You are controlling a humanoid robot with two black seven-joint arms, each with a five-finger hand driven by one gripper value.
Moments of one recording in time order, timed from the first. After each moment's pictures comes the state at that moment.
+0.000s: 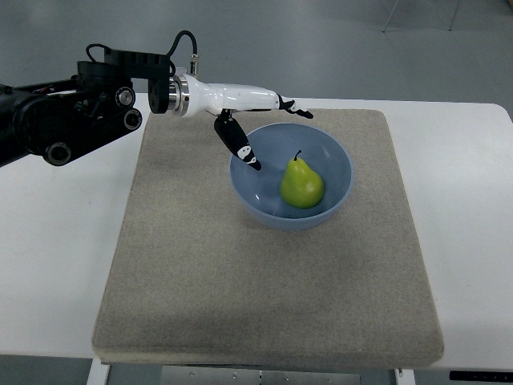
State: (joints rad) left arm -1.28 0.40 -0.23 -0.98 1.34 -0.32 -0.35; right arm 0.07 0.00 -0.09 0.16 -0.03 -0.09 0.01
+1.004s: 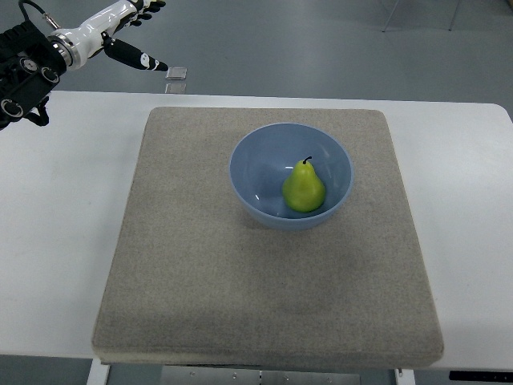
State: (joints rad) left arm -1.20 0.37 -0.28 -0.38 0.86 -0.13 -0.35; right arm 0.07 0.00 -0.09 0.16 -0.03 -0.09 0.01
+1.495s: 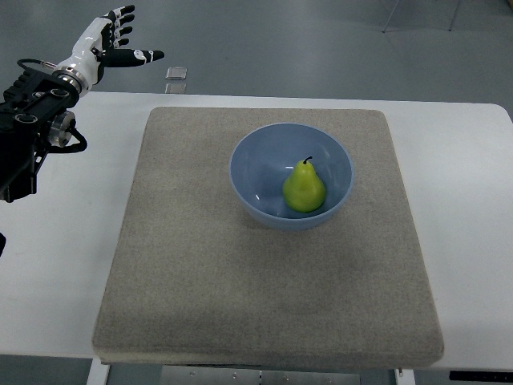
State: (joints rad) left arm -1.11 0.24 -0.29 -0.28 0.26 -0.03 -0.35; right arm 0.07 0.00 -0.09 0.16 -0.03 -0.09 0.01
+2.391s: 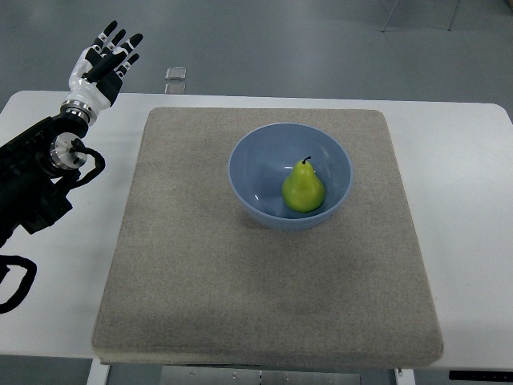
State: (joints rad) left arm -0.97 0.20 -0.63 -0.28 -0.12 -0.28 -0.35; right arm 0.07 0.00 -0.09 0.16 -0.03 -0.09 0.01
